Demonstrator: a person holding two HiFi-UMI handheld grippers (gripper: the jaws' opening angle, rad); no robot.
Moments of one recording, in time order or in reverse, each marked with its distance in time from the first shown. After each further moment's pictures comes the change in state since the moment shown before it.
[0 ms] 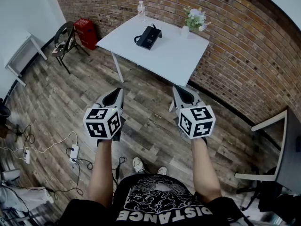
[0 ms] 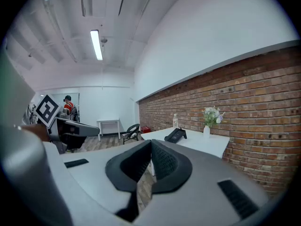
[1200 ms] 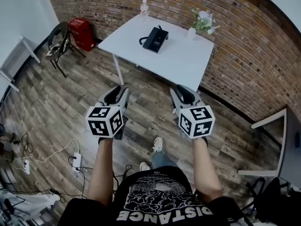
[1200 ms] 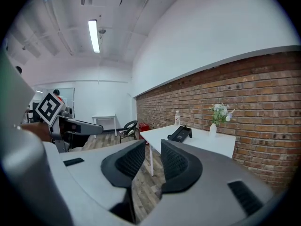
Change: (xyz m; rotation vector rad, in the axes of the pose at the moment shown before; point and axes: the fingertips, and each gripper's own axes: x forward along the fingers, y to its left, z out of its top) left arm 0.044 0.104 0.005 -0.034 0.003 -0.103; right arm 0.102 0.049 -0.002 -0.013 0.048 -0.046
